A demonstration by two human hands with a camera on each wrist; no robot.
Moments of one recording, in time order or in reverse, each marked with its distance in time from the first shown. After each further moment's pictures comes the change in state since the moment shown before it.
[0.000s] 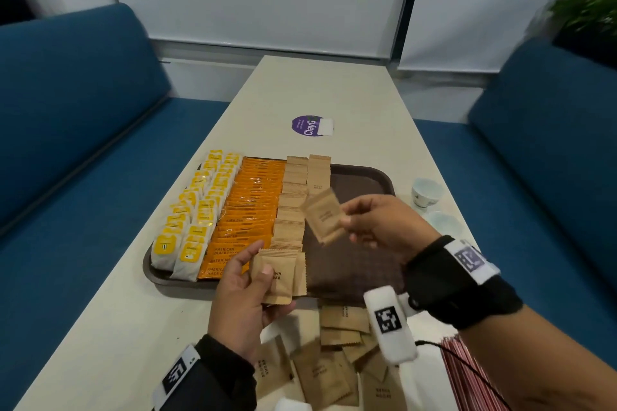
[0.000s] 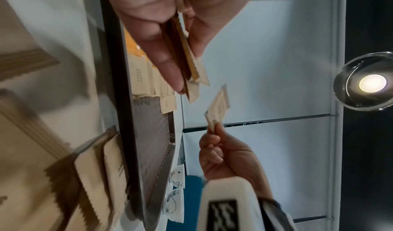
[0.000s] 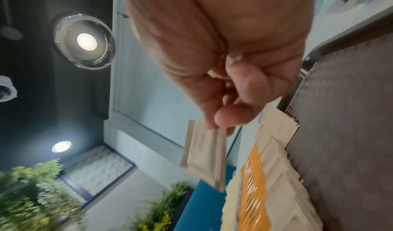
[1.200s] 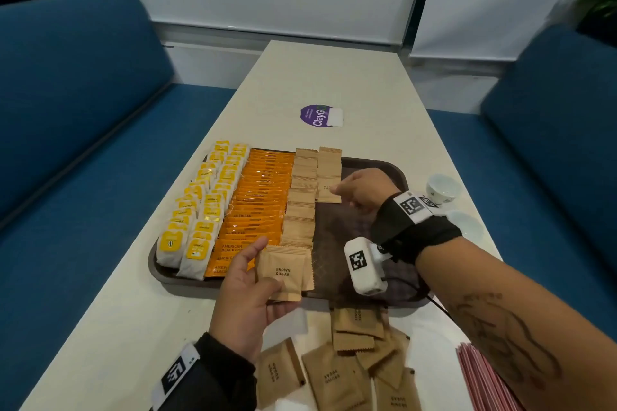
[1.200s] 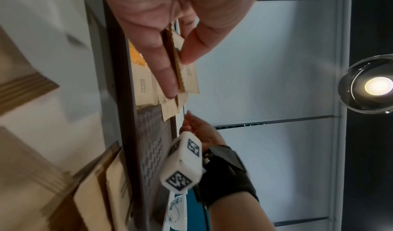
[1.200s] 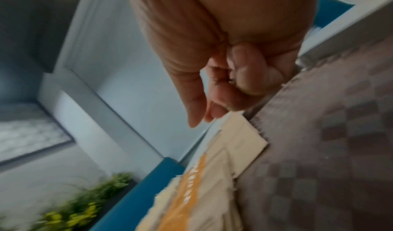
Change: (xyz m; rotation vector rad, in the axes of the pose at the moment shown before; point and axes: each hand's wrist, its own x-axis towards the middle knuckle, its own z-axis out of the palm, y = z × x) left_hand 0.014 0.006 -0.009 -0.010 -0.030 -0.062; right_hand 0.100 -0.007 0.011 -0.323 0.188 0.163
